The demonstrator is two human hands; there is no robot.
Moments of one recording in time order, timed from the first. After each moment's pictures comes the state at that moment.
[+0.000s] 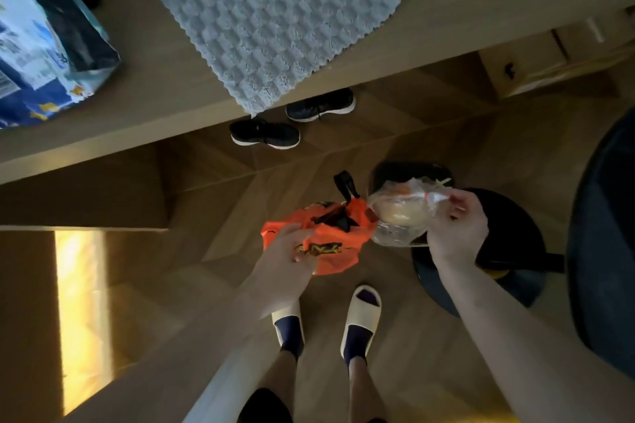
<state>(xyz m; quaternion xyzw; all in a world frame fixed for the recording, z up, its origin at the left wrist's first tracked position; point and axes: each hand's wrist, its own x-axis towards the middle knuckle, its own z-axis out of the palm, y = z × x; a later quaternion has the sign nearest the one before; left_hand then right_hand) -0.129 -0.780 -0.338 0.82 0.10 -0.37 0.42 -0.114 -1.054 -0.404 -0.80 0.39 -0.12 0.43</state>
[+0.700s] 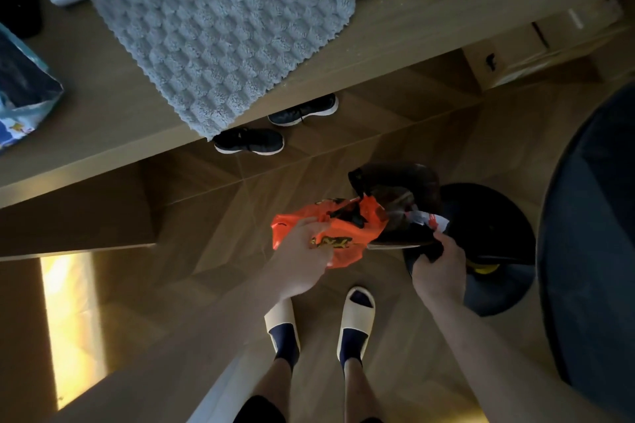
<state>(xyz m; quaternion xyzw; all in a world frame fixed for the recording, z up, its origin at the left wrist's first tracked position) -0.085 -0.844 -0.350 0.80 0.08 -0.43 0.41 -0.161 -1.078 -0.423 -0.79 0.46 0.13 0.38</state>
